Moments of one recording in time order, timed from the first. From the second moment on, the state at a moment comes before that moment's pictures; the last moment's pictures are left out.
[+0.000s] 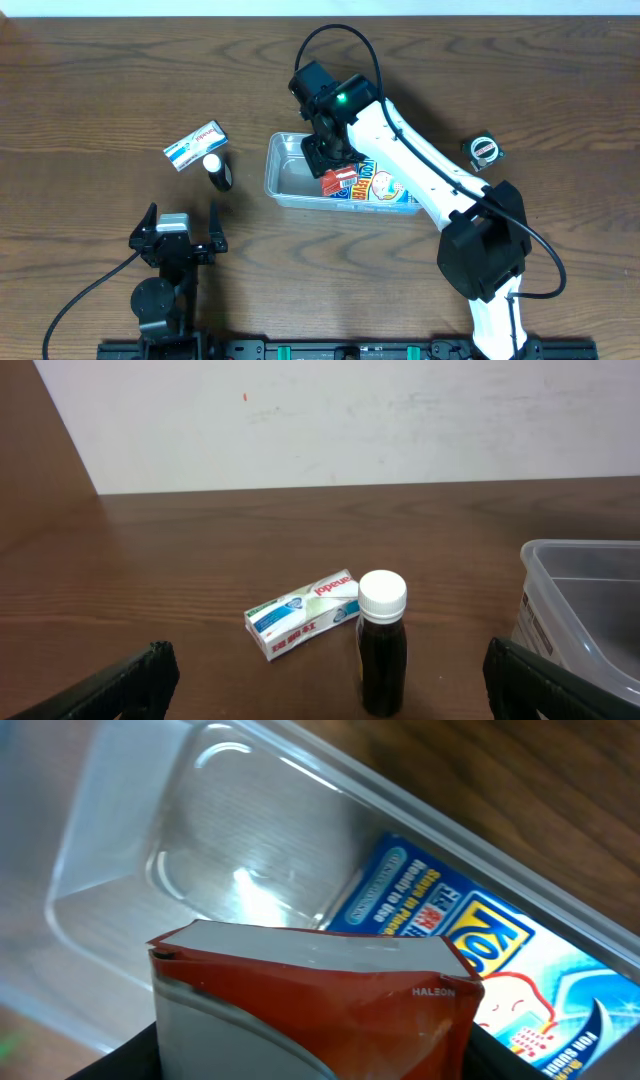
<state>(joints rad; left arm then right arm) 0.14 0.03 0.02 -0.11 0.09 0.06 0.68 2.12 1.91 -1.22 -0.02 0.29</state>
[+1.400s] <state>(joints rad) 0.14 0.03 0.02 -0.11 0.09 0.06 0.73 2.14 1.70 -0.81 0.02 0.65</state>
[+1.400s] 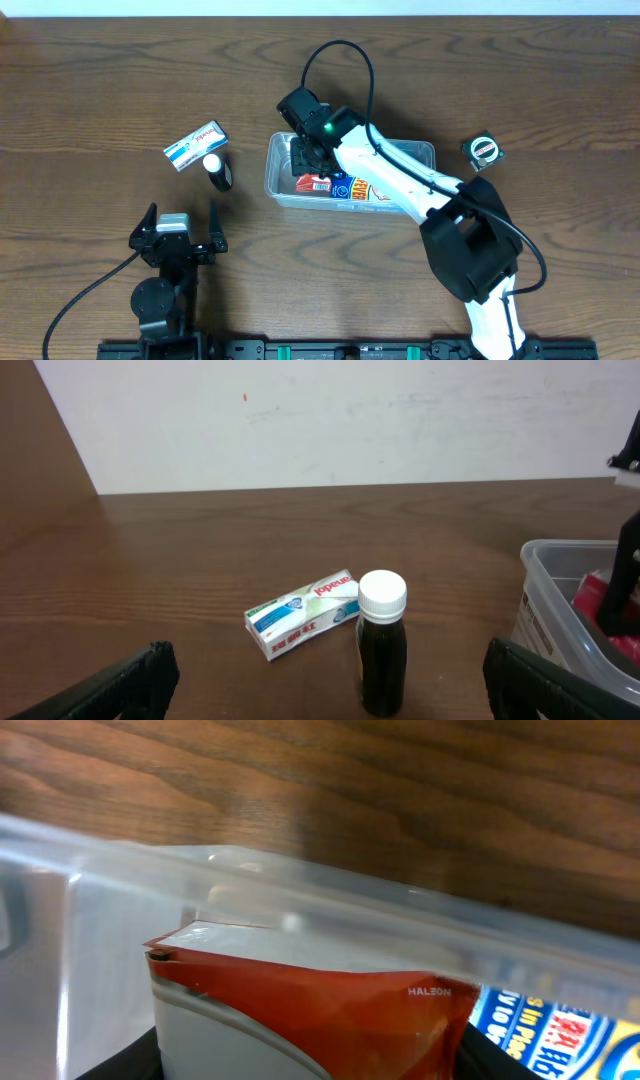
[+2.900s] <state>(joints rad) 0.14 0.03 0.02 -0.11 0.09 0.06 0.73 2.15 1.64 -0.75 0.07 0.73</state>
